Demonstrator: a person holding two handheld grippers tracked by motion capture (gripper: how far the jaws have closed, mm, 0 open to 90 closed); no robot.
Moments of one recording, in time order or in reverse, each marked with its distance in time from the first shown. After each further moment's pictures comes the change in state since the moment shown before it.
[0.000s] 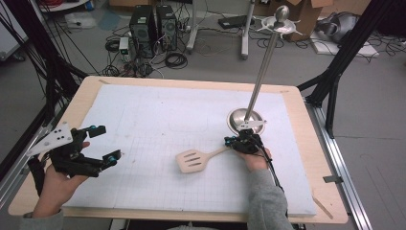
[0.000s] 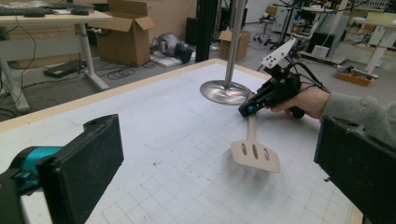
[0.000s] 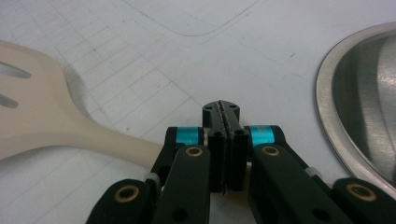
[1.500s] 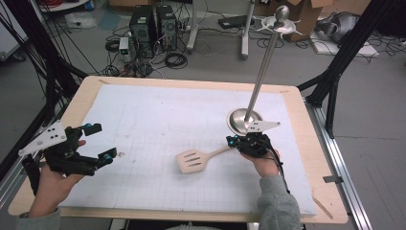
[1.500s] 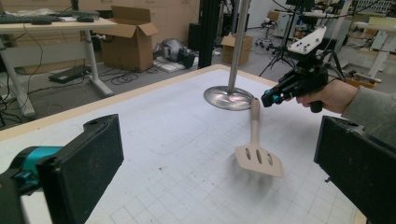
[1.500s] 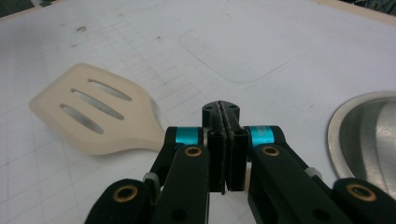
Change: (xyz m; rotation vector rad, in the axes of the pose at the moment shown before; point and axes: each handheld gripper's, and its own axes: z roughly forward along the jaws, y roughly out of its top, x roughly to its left) left arm 0.004 0.005 -0.008 -0.021 0.010 0.007; right arm 0.018 0.010 -0.047 -0.133 0.105 -0.092
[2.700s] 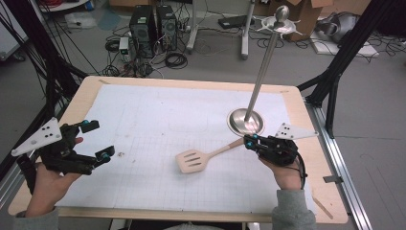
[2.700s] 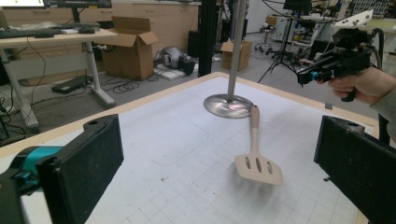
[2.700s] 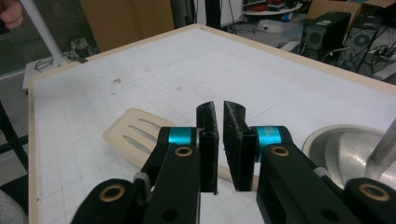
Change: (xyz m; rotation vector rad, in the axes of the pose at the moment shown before) left arm -0.003 0.011 -0.004 -0.025 -0.002 0.030; right arm 0.026 0.009 -0.082 -0.190 -0.011 0.011
